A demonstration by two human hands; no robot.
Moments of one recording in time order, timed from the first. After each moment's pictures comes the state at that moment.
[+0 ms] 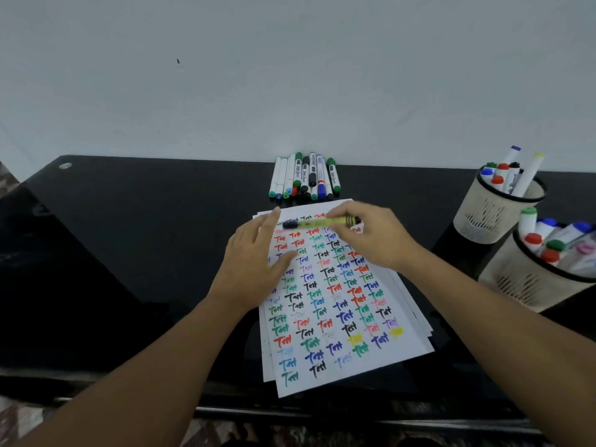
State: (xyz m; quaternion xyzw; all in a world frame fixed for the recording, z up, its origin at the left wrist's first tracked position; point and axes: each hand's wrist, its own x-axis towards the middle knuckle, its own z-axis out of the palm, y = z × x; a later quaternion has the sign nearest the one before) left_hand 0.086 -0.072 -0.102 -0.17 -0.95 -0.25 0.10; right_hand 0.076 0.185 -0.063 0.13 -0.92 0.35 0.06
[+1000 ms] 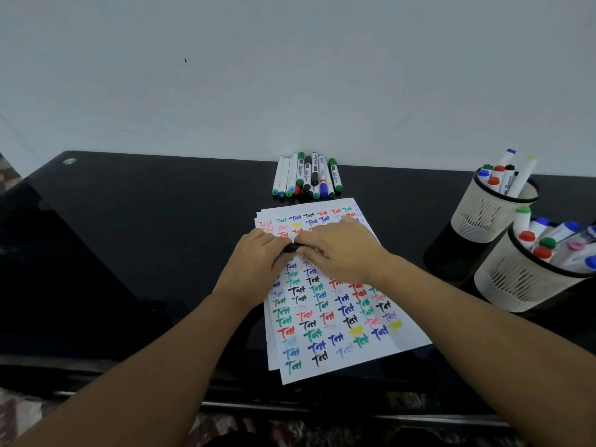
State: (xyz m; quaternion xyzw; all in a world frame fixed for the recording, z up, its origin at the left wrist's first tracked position) left_hand 0.081 -0.081 -0.124 -0.30 -0.90 -0.23 0.23; right_hand 0.081 0.131 -0.071 0.26 -0.97 0.01 0.02
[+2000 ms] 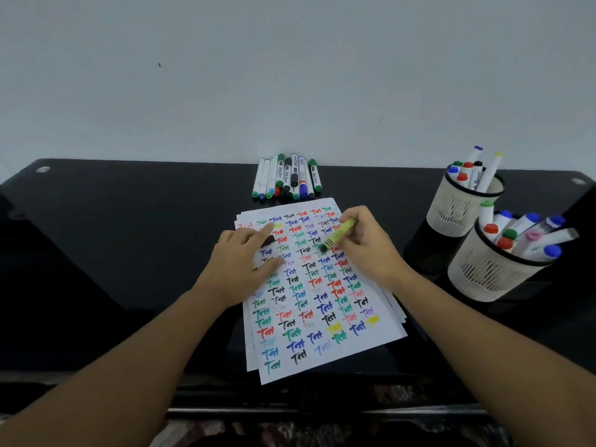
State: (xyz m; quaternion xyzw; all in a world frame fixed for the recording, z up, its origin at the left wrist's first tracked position) left_hand 0.081 -0.077 -0.105 -0.20 -0.95 -0.22 0.03; right_hand 0.111 0.197 -0.088 0.00 -0.86 0.51 0.05
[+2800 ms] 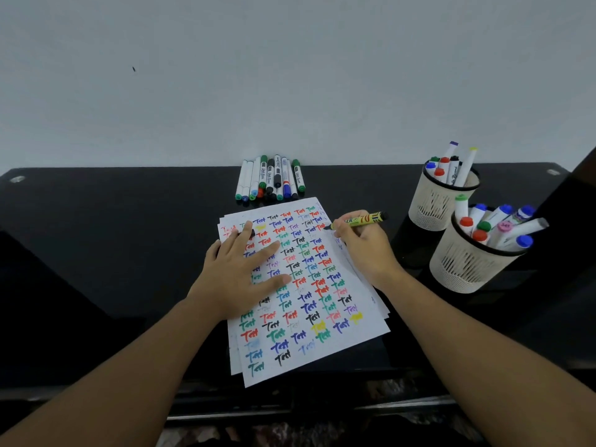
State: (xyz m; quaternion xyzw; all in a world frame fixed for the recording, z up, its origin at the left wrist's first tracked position) left_hand 0.091 -0.058 -0.103 -0.22 -0.97 -0.07 -0.07; right_hand 0.112 0.211 -0.094 -0.11 -0.82 0.54 0.13
